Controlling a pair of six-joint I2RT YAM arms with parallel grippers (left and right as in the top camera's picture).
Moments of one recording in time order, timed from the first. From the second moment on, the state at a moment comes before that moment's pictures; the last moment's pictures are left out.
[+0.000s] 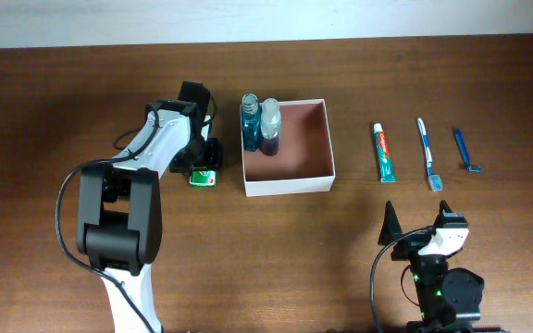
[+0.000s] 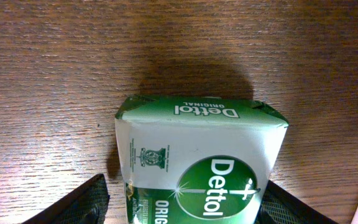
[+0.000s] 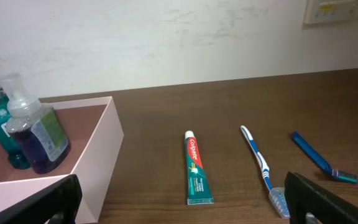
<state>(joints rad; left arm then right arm) -0.20 2.15 1.56 -0.92 0.01 -0.19 -0.01 0.01 0.03 -0.11 -0.02 0.10</state>
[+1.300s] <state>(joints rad) -0.17 2.15 1.80 -1.11 0.03 -0.19 -0.01 0.01 0.03 -0.11 -0.02 0.10</state>
